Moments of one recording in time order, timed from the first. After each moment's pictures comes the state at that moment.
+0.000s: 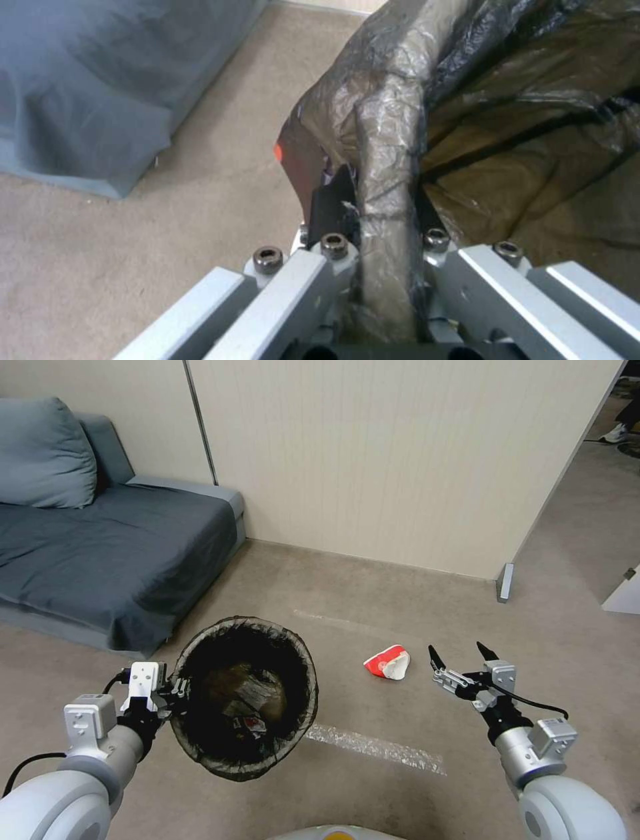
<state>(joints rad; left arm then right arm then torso) 1.76 -1.18 -0.84 -2.50 -0.61 0.74 -0.15 -1.67 1.27 0.63 2.20 0.35 -0.13 -0.05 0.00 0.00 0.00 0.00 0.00</state>
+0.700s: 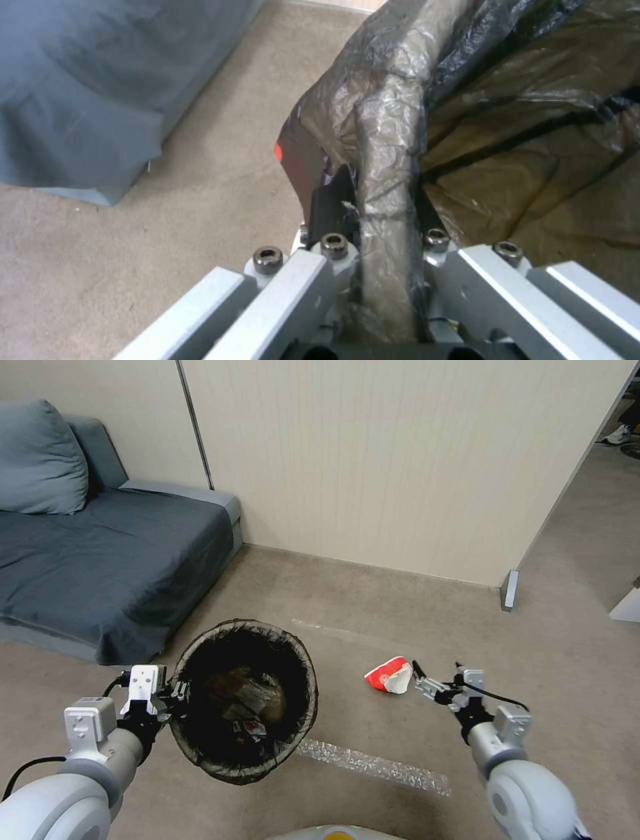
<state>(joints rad) 1.78 -1.19 -0.84 -2.50 -0.61 0.74 -0.15 -1.48 1.28 0.48 1.94 0.50 -0.34 0.14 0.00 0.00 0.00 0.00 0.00</state>
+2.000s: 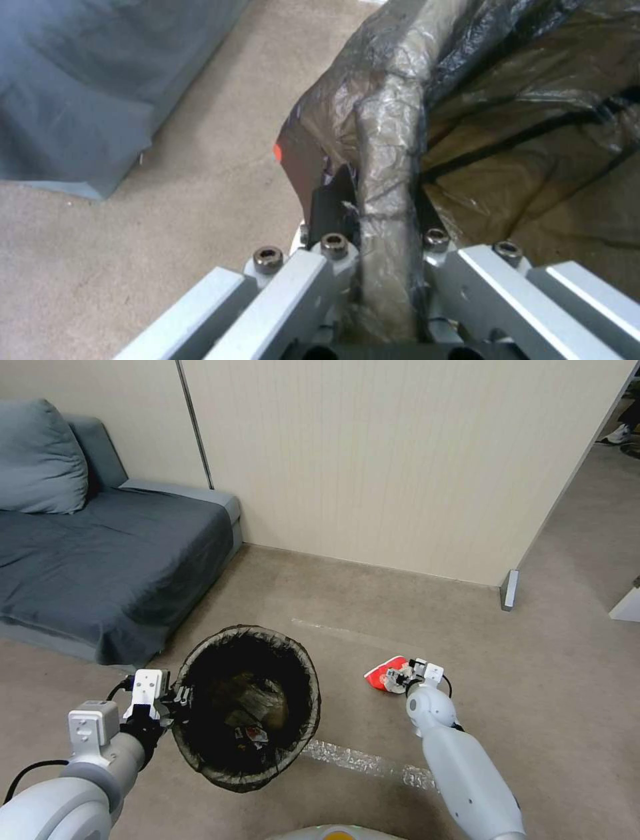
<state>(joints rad) 1.80 -1.17 -0.84 -2.50 -0.61 0.74 -0.14 -0.90 1.47 0.35 1.07 0.61 -0.36 0.37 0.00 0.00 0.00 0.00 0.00</state>
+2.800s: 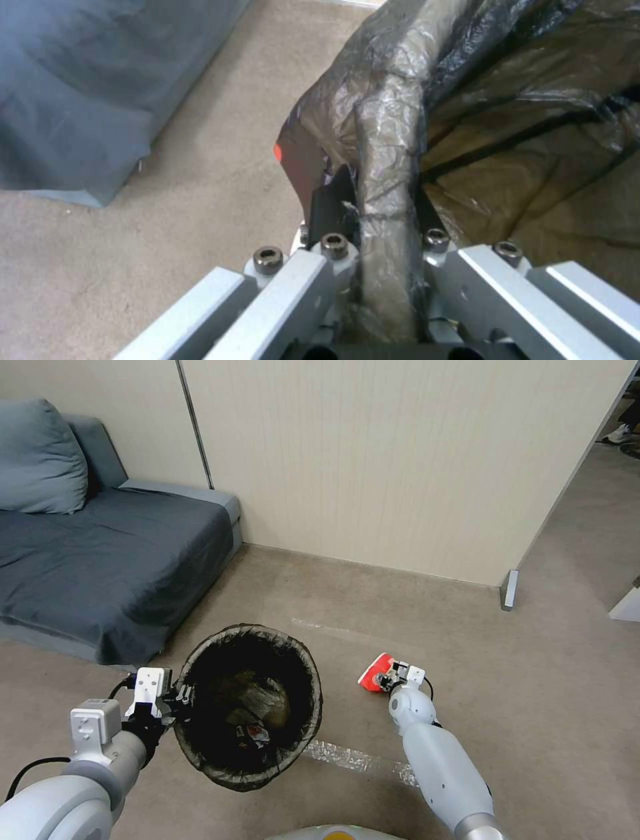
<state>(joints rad) 1.79 -1.17 -0.84 -2.50 -0.61 0.74 -0.13 -0.86 1.53 0.36 0.96 0.56 -0.31 0.31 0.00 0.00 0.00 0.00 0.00</state>
